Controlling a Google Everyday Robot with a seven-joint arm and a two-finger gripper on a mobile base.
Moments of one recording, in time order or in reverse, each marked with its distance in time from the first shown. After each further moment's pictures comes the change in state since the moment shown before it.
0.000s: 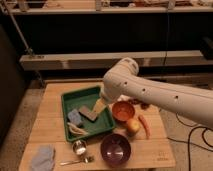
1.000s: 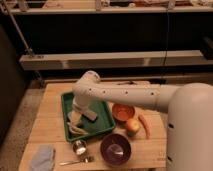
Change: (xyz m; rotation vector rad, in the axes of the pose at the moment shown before) arm 0.073 -0.088 0.157 0.188 -0.040 -0.319
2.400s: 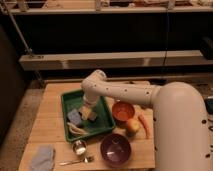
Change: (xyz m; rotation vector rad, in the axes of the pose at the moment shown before) arm -0.047 0.067 0.033 -0.036 -0.099 0.065
